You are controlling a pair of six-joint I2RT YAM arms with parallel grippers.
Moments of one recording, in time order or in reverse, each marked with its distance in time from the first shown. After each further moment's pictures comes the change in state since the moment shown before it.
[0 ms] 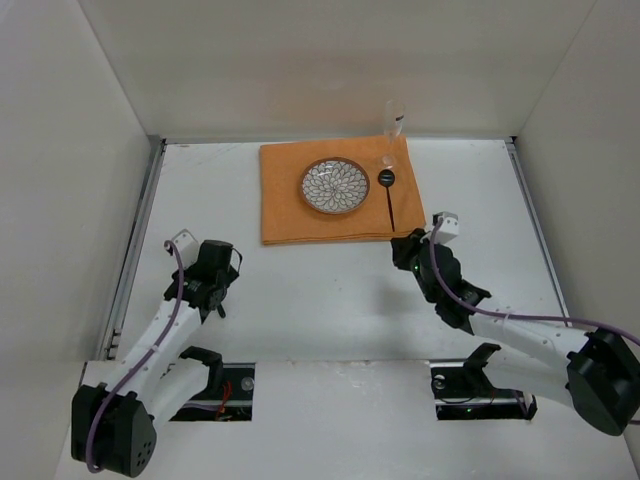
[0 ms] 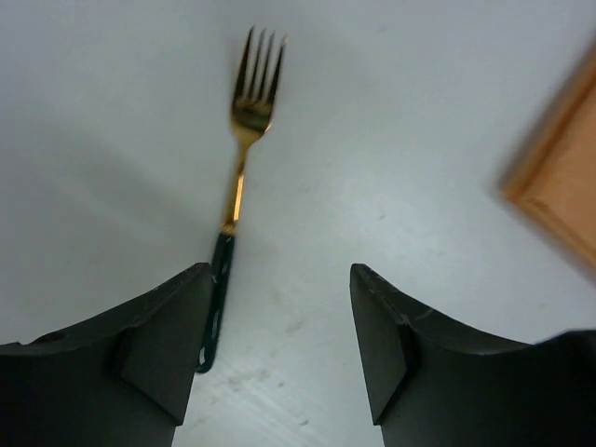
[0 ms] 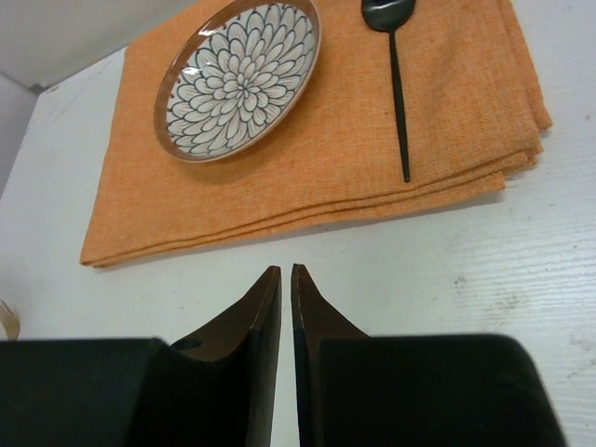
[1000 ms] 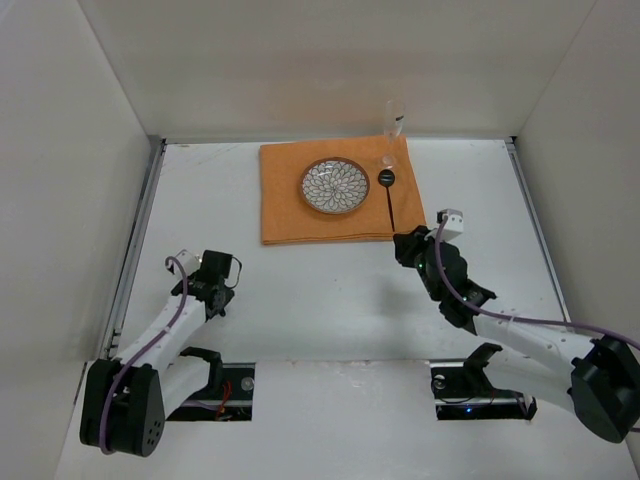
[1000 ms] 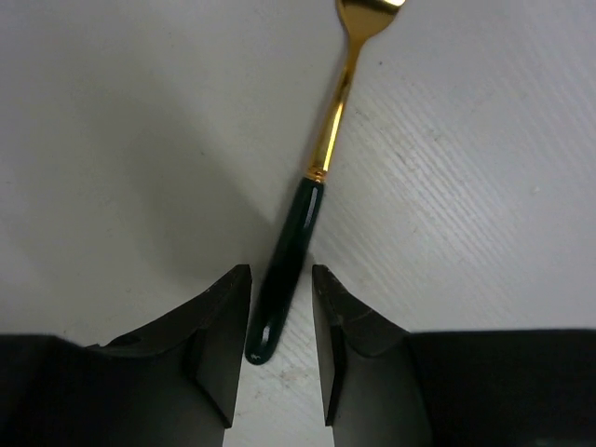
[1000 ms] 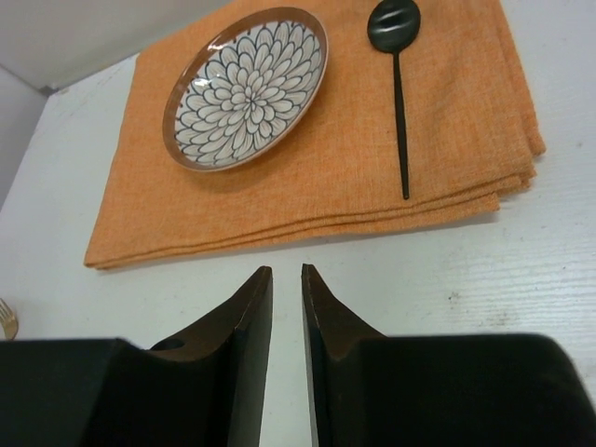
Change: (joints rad) left arm 0.075 0.117 -0.121 -0.033 0.098 -0.116; right arm -0.022 -0.030 0.000 0.006 -0.036 -0.050
